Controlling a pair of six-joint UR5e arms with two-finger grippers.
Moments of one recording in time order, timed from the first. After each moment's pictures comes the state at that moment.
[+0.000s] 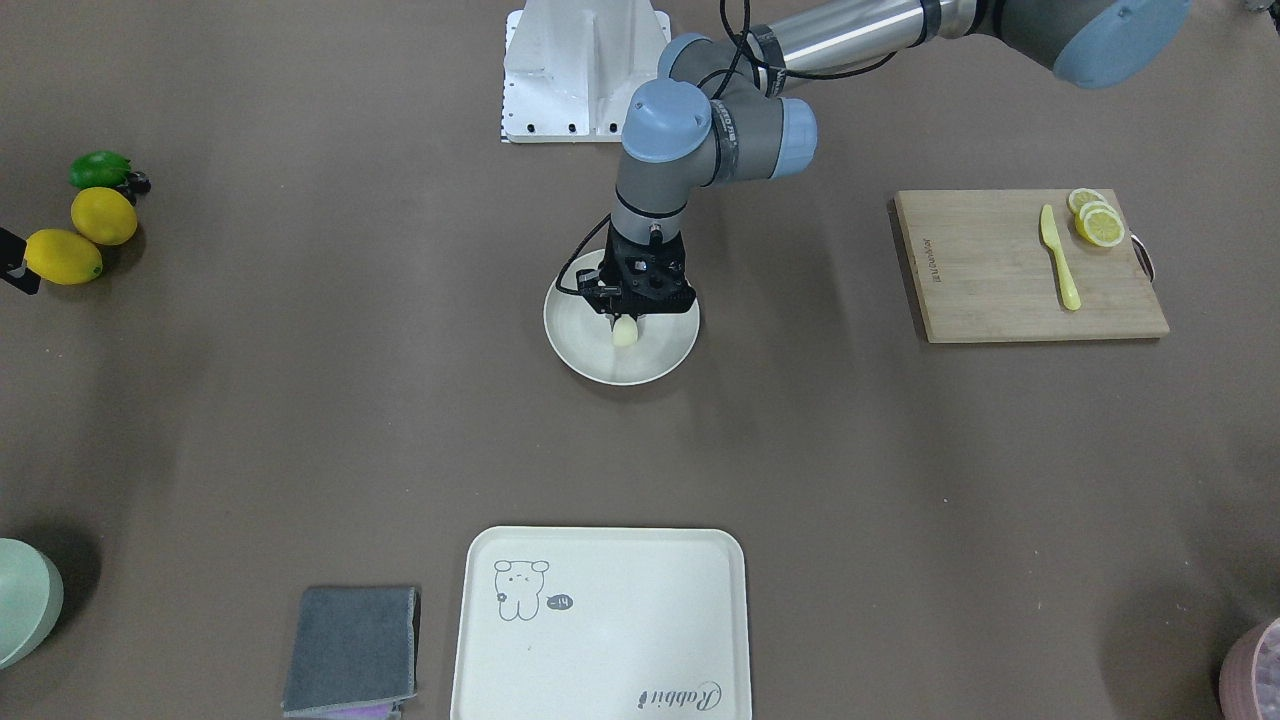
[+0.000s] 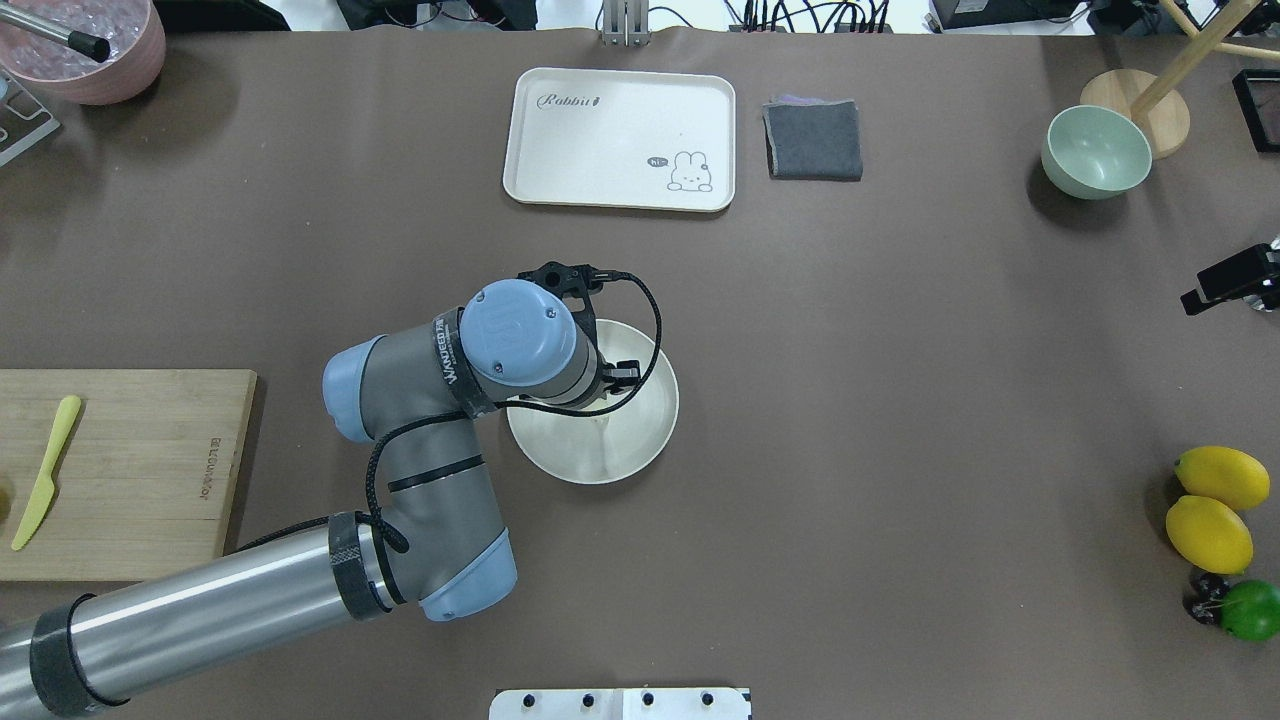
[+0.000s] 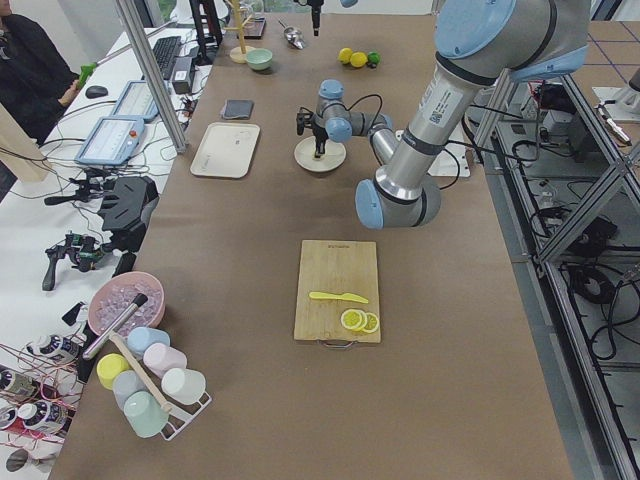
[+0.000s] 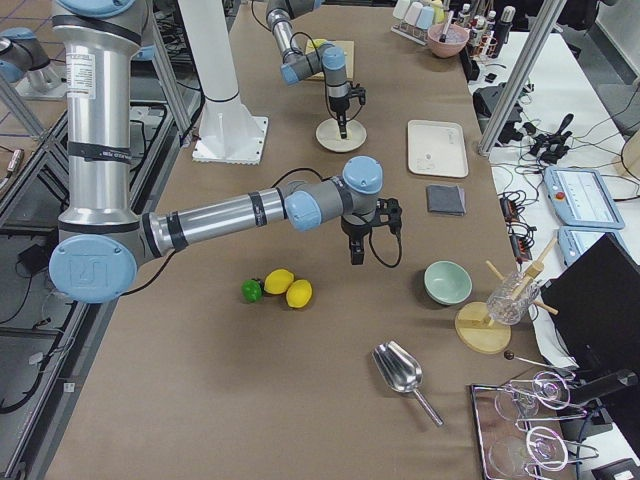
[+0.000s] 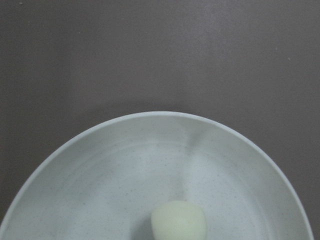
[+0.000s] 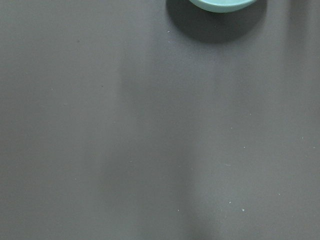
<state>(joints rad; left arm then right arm) -0.45 -2.31 -1.48 -1.85 -1.74 -1.37 1.24 -1.62 1.88 -1.43 2.37 0.41</state>
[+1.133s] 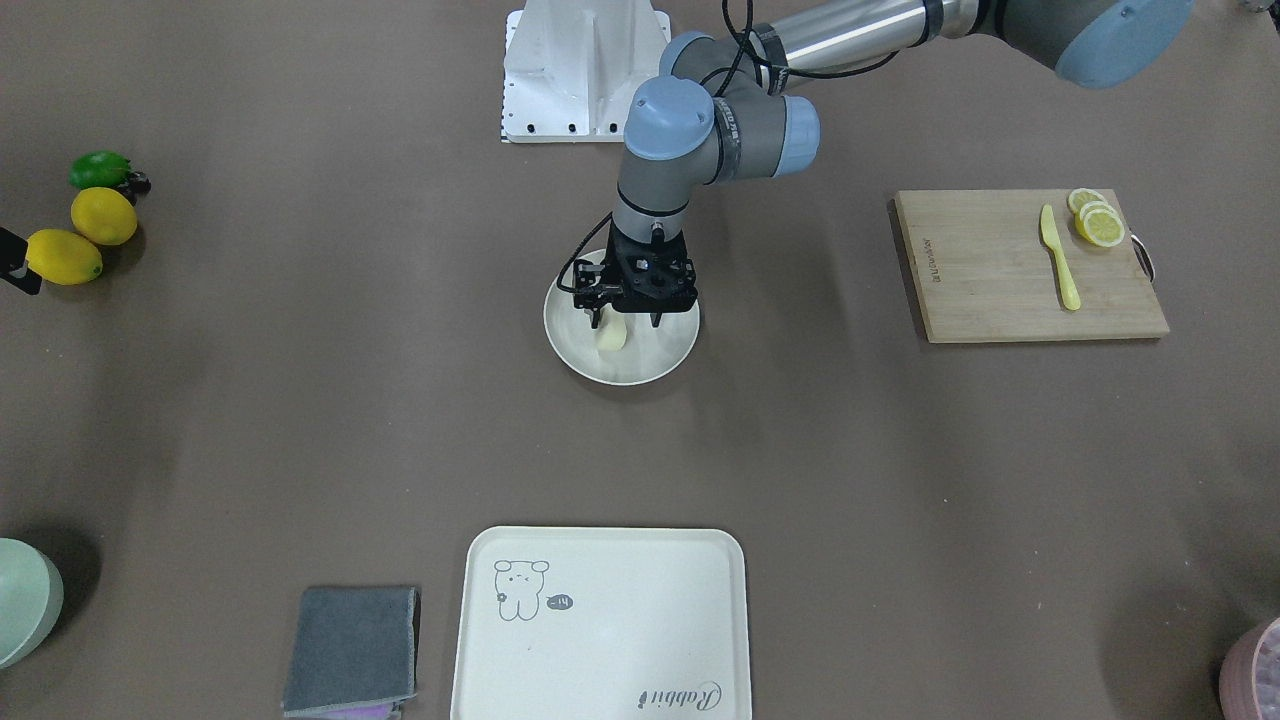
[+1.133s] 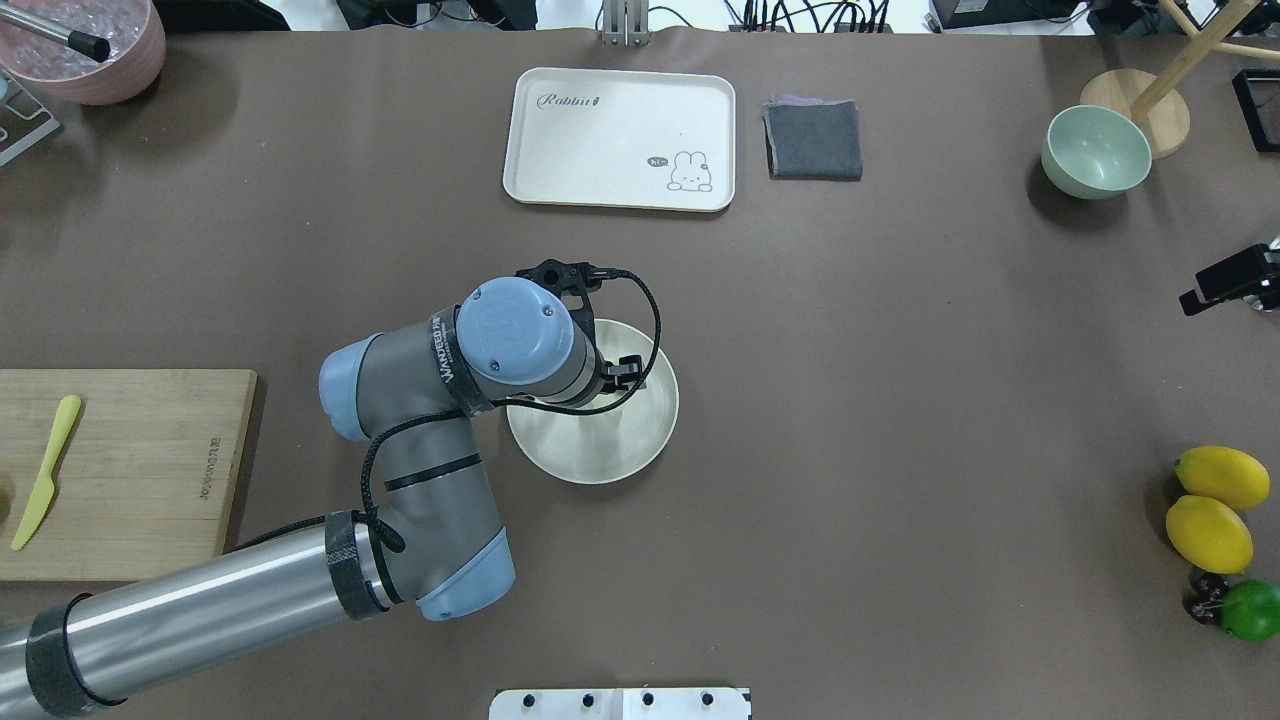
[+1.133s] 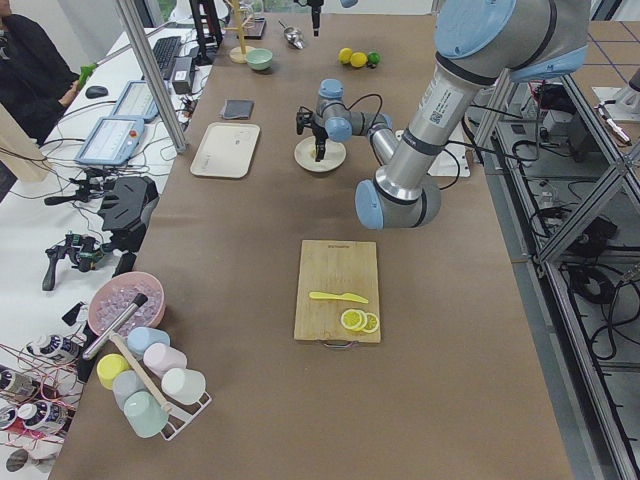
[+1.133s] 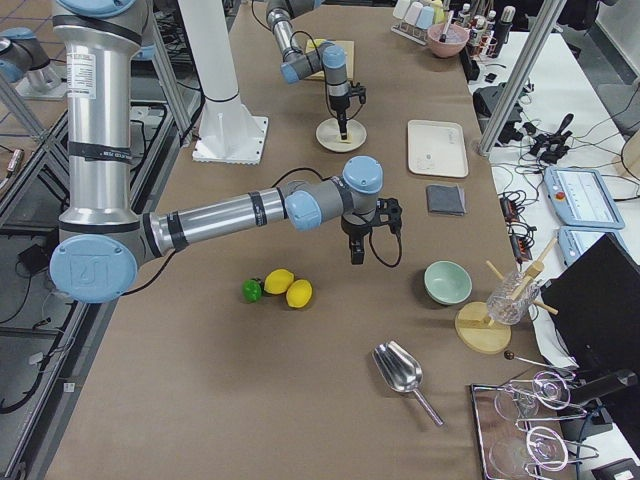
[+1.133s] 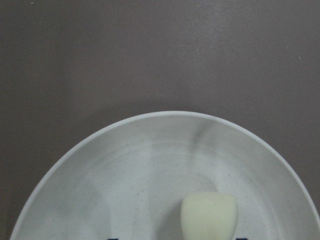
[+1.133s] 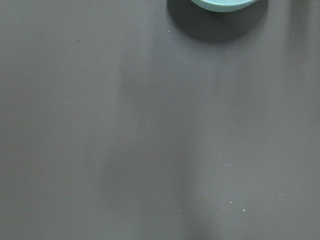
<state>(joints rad) -0.45 -2.31 -1.49 -1.85 -1.75 -1.37 1.24 -1.62 1.87 -1.43 2.37 0.41</state>
